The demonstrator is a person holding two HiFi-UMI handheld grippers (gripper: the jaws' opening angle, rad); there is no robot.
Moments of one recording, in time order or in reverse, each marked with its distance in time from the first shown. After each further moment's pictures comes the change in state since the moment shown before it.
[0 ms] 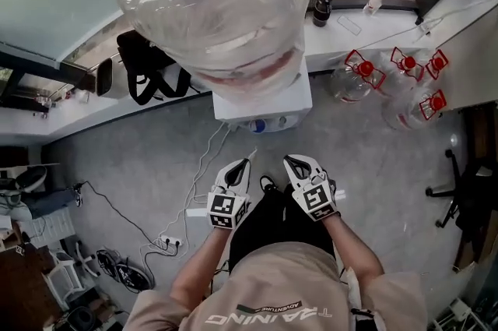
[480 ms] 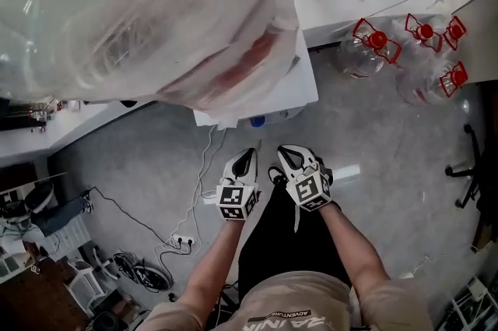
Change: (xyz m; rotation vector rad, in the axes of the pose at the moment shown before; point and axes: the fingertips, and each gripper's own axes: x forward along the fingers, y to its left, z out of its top) left arm 0.092 0.030 -0.091 -0.045 0.069 0.023; right arm 0.094 -0.008 -0.094 -0.045 0.037 -0.002
